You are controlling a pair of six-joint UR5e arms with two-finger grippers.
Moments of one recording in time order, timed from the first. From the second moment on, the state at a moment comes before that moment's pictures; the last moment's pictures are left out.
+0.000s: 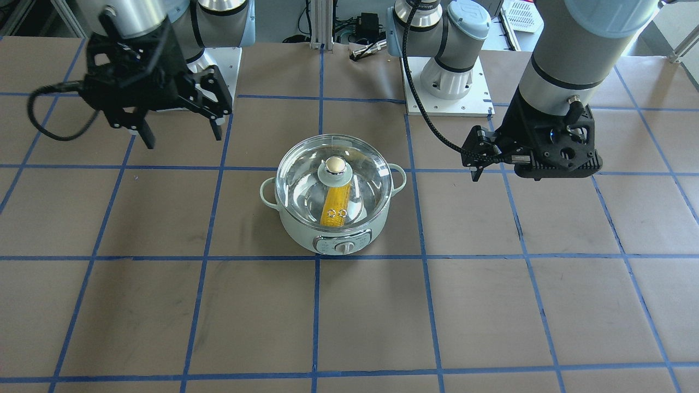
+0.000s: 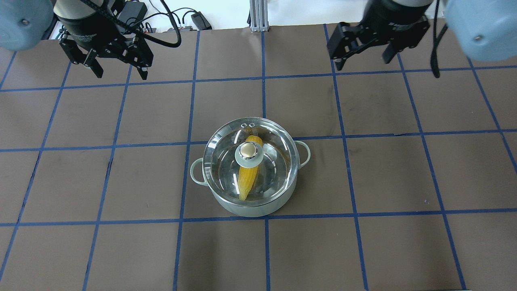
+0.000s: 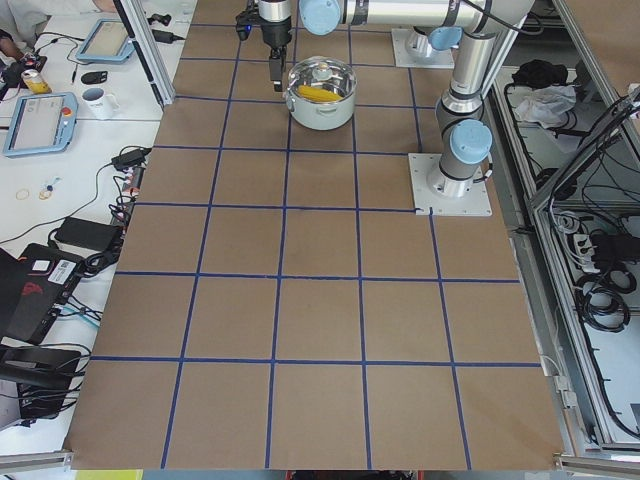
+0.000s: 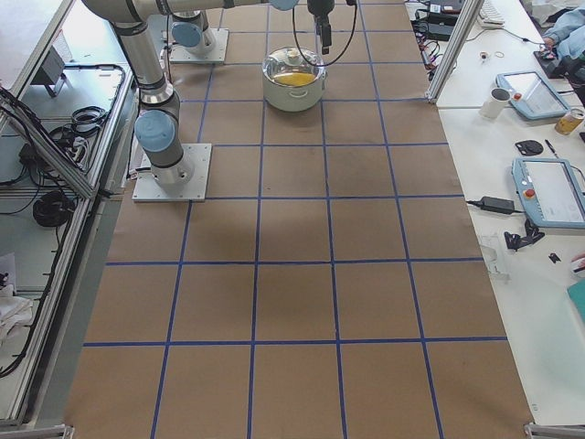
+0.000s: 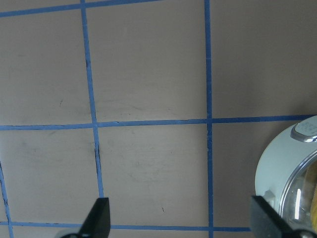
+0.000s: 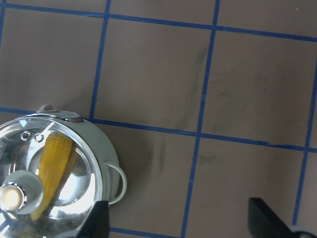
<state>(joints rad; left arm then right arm) -1.55 -1.70 -1.42 -1.59 1.67 0.06 1.64 -1.56 1.48 -1.63 -1.52 -0.07</state>
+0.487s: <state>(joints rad) -1.56 -1.61 -1.45 -1.59 1.58 0.06 1.53 -1.59 1.46 -1.57 -1.55 -0.20</state>
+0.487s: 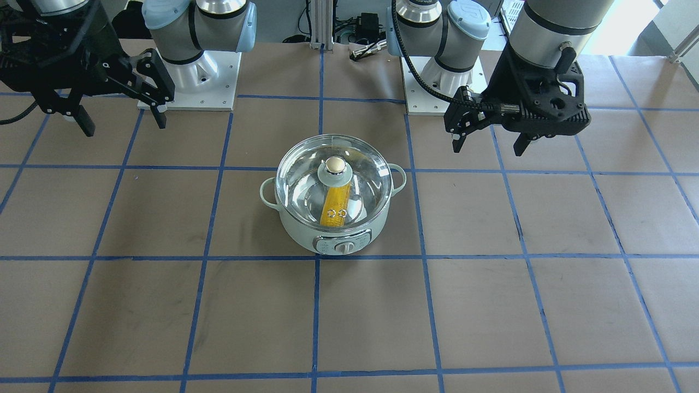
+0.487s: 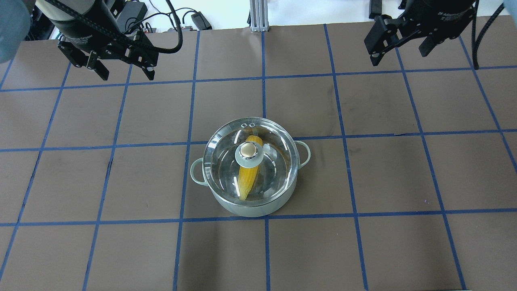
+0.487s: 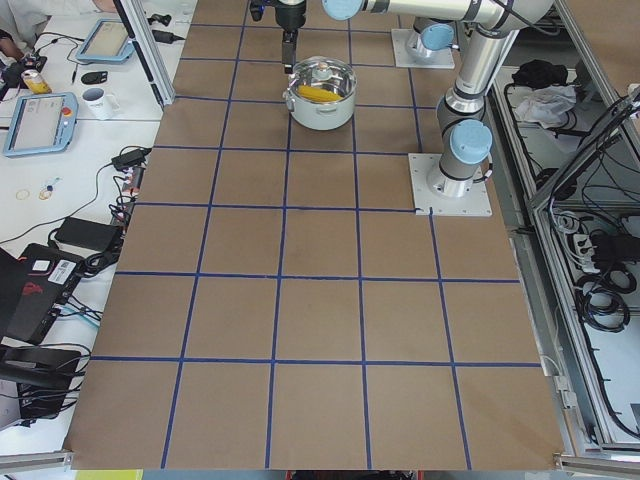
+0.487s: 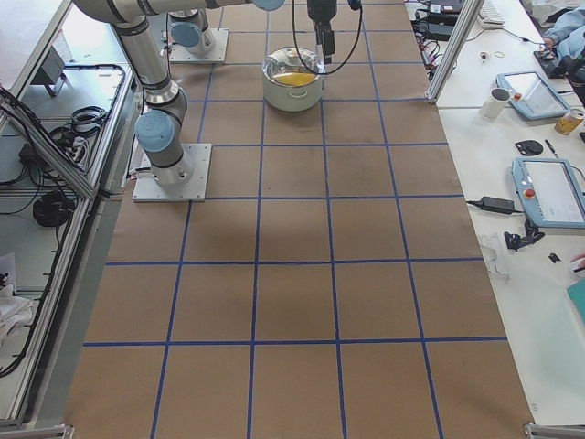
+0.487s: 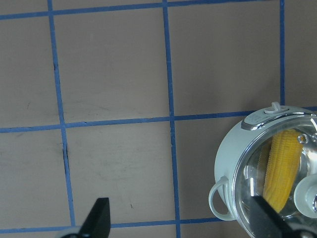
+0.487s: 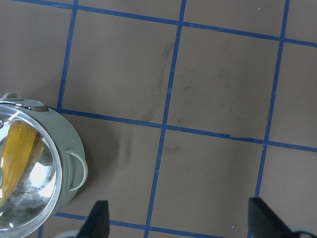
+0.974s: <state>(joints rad) -1.56 -1.60 -1.48 -1.59 1.58 0.06 1.54 -1.59 1.46 -1.57 -1.56 -0.15</state>
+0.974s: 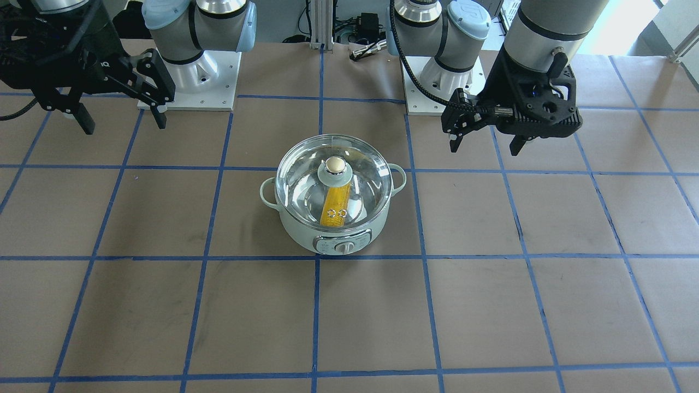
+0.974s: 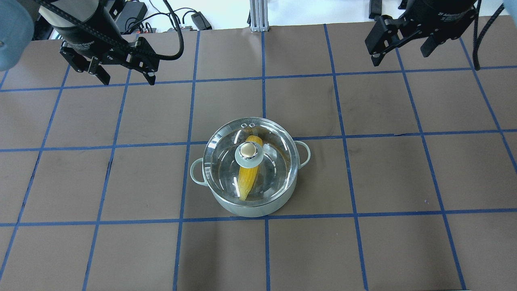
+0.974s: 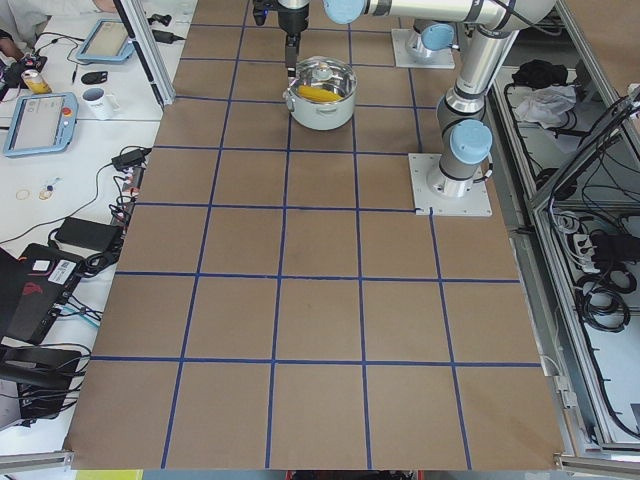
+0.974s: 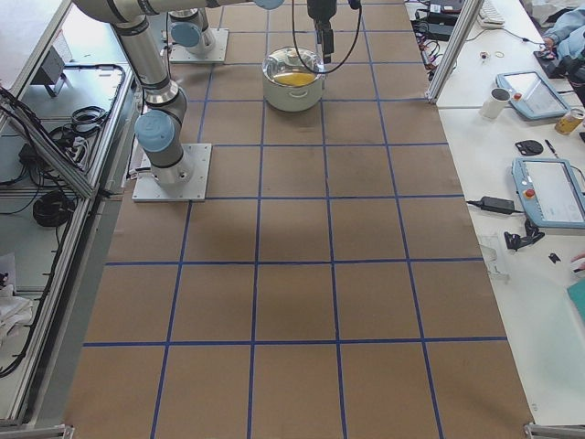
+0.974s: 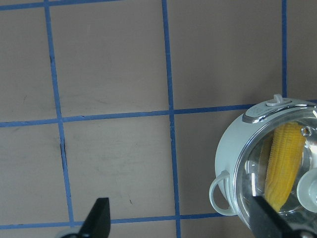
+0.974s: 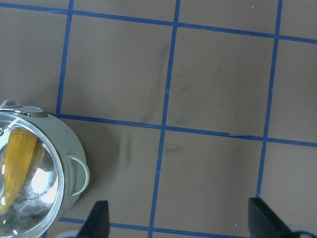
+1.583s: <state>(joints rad) -1.56 -1.61 -1.49 -1.59 1.58 0.06 1.60 -1.58 1.45 -1.57 -1.60 -0.04</state>
